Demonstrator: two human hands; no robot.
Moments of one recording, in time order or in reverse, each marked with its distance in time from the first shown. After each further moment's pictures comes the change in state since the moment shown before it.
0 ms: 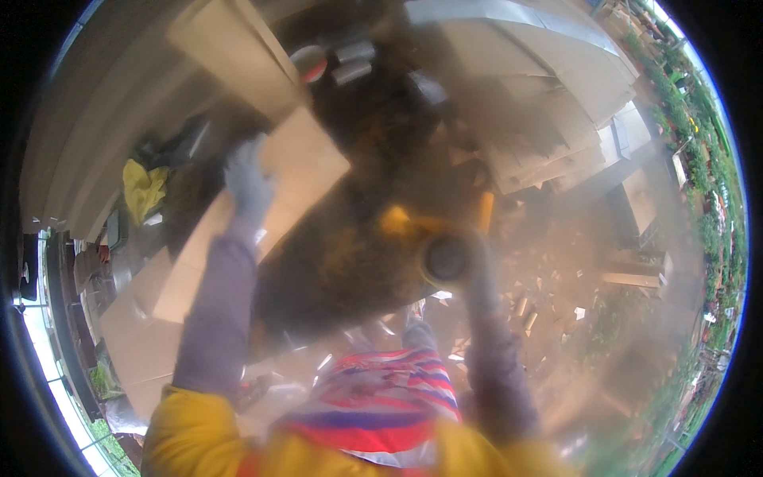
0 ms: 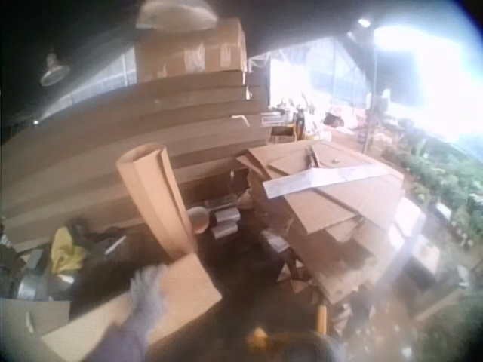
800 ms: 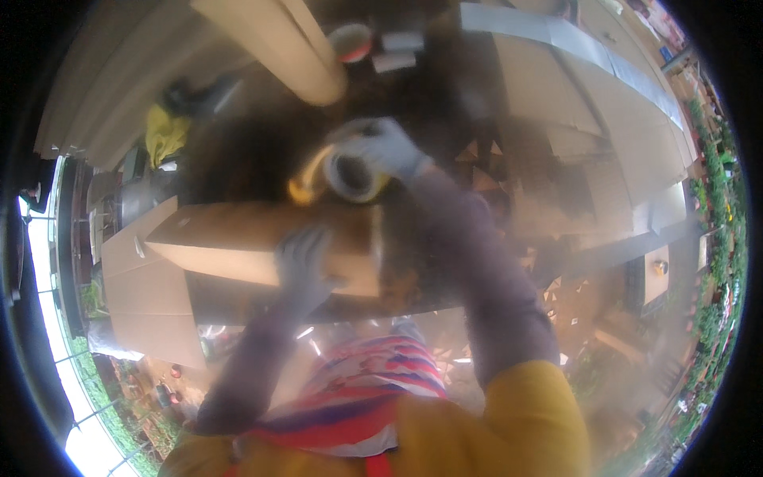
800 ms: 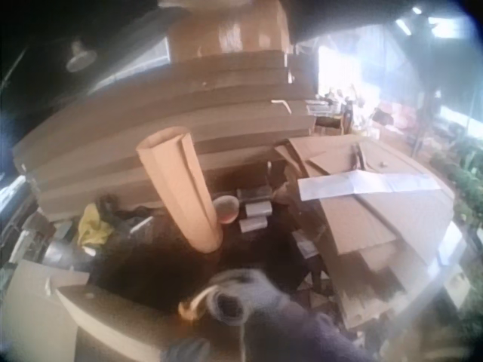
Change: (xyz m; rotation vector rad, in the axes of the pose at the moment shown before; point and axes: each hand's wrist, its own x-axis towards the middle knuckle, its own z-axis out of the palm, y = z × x) left_hand -0.151 0.115 -0.024 -0.239 -0.041 0.141; right_hand 0.250 -0.036 0.145 1.105 -0.902 -0.256
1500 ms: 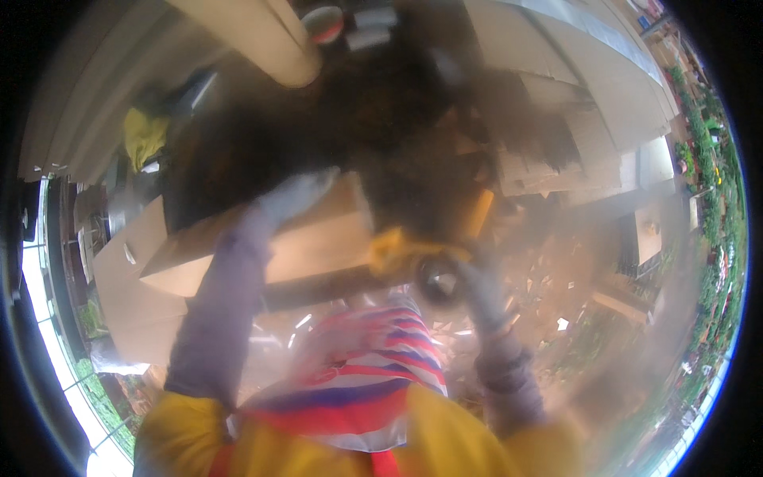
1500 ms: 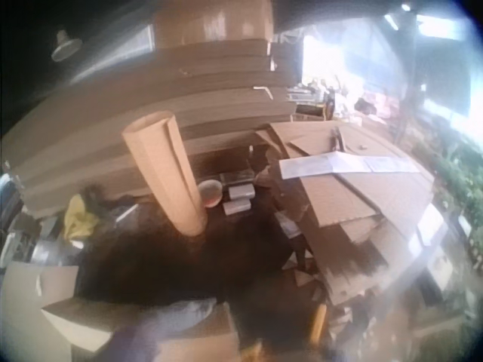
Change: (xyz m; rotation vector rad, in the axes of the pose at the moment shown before) left_hand 0.086 -0.072 0.031 -0.345 -0.648 -0.169; right_hand -0.238 -0.112 0.105 -0.076 0.767 0.569
